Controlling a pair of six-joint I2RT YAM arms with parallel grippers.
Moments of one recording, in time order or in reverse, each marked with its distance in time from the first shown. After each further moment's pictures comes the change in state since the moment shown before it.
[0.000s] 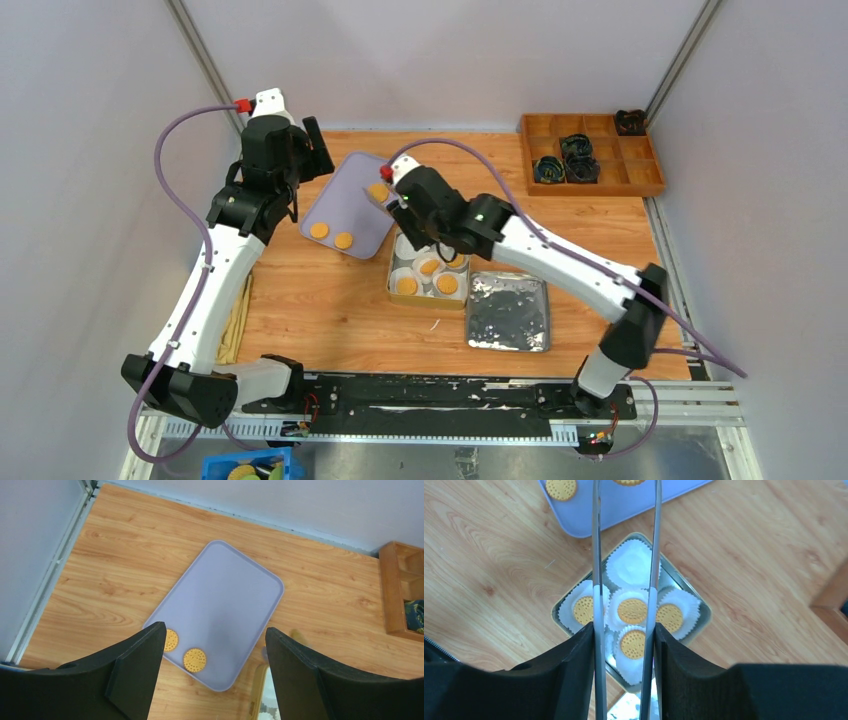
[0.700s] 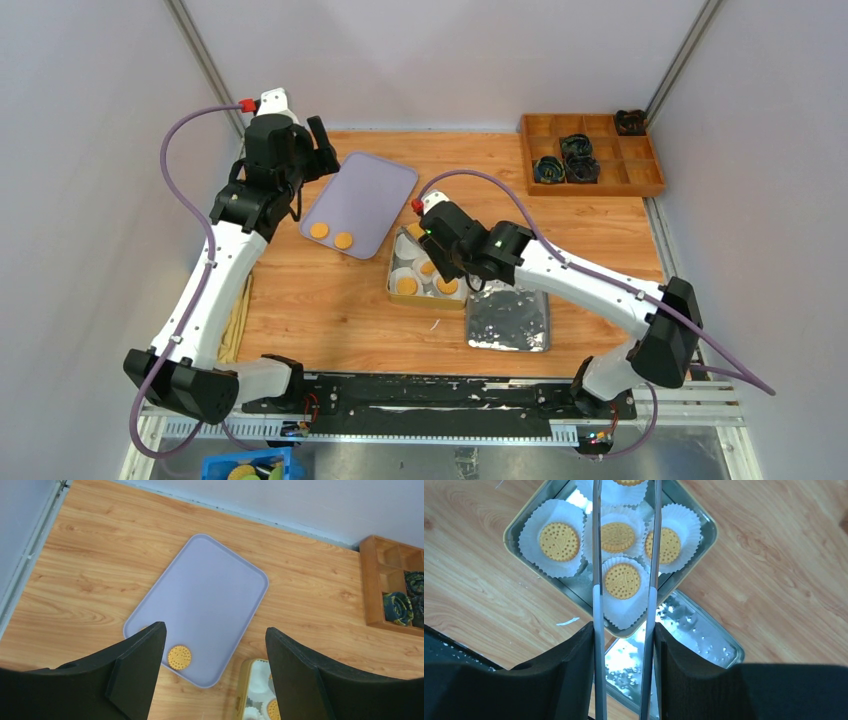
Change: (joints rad) left arm 0.000 0.017 0.000 0.009 0.066 -0.043; right arm -0.002 -0.233 -0.353 -0.031 0.043 0.099
